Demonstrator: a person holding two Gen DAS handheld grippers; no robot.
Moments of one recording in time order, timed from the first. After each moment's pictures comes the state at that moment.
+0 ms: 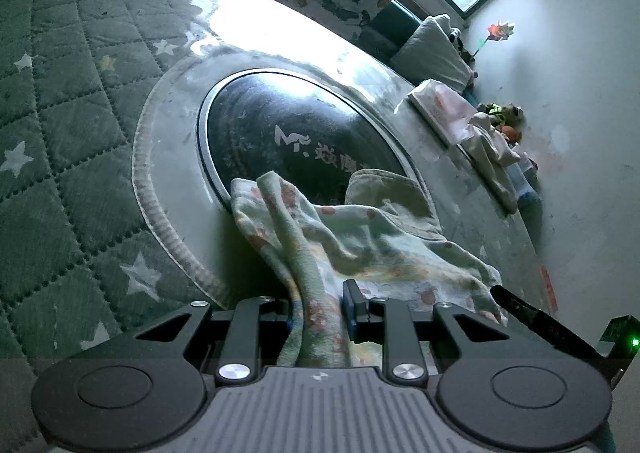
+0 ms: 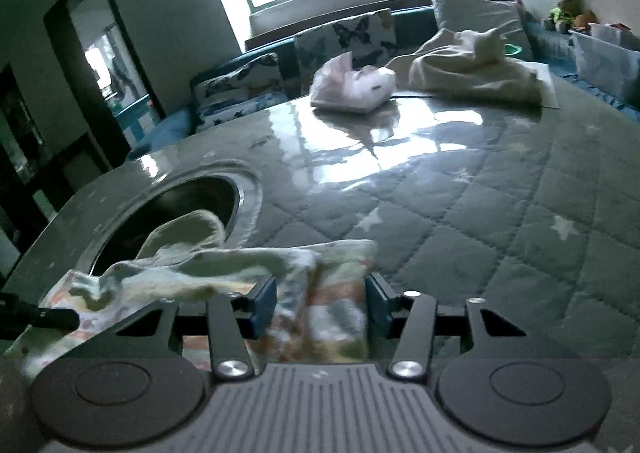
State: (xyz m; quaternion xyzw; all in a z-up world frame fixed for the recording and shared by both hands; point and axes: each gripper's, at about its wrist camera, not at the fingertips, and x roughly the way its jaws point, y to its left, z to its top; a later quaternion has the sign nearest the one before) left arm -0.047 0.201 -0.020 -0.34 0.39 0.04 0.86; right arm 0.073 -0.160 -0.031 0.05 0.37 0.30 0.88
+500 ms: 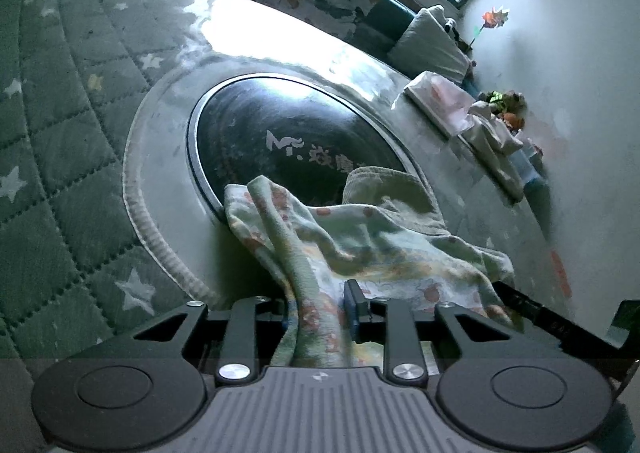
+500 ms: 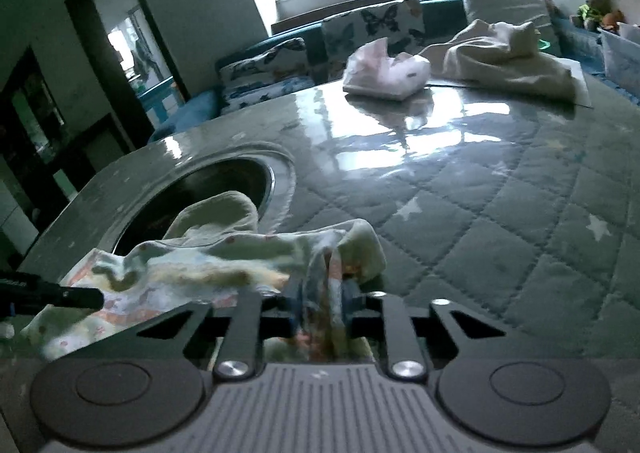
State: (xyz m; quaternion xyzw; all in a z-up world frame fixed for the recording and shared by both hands) left arm -0.042 0.193 -0.014 -0.30 0.40 0.04 0.87; right arm 0.068 -0.150 -0.030 0.04 0.38 0.33 0.87
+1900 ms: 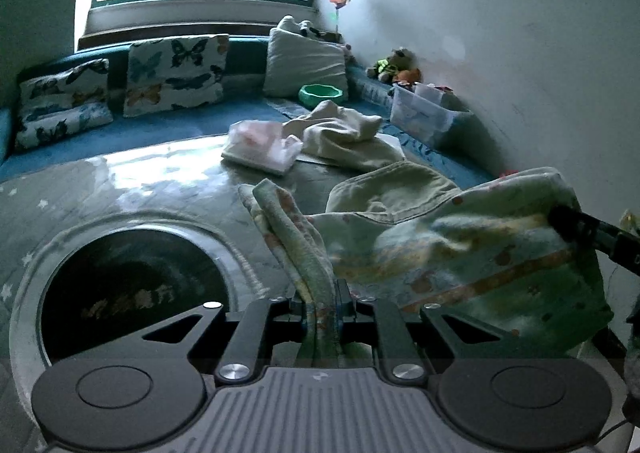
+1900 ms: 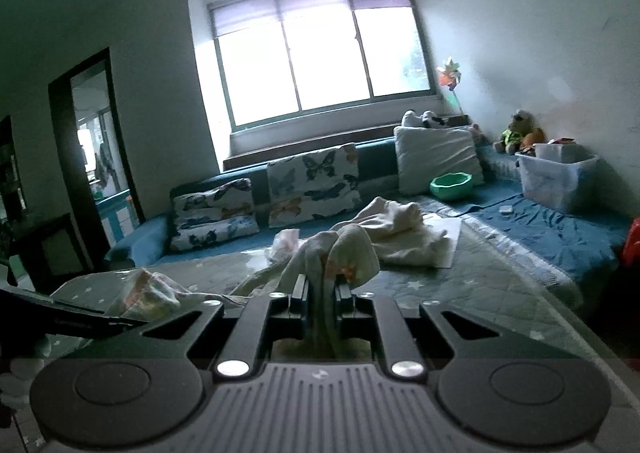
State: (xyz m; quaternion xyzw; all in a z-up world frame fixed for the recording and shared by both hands) left arm 0.028 0.025 0.086 -0.06 0.34 -0.08 0.94; right arm 0.004 -0.275 0.090 0.06 0.18 0.23 0.95
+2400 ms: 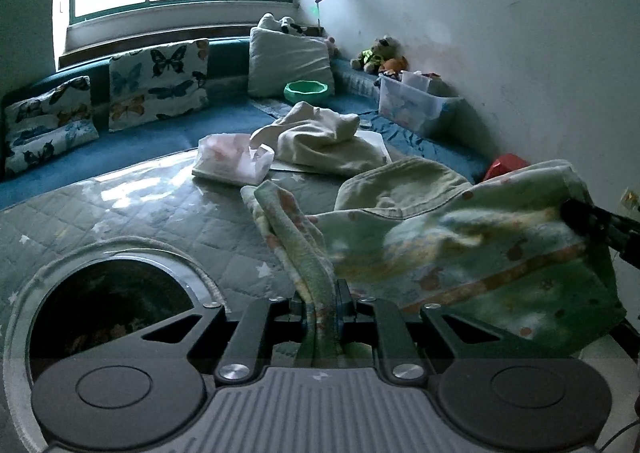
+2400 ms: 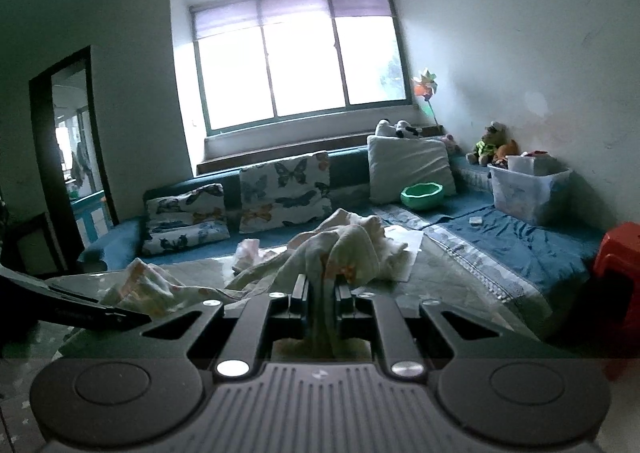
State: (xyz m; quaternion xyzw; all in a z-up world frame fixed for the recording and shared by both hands) left arm 0.059 -0.012 0.091 -0.03 0.35 -0.08 0.93; right arm 0.014 -0.300 0.094 0.05 0.18 0.19 0.96
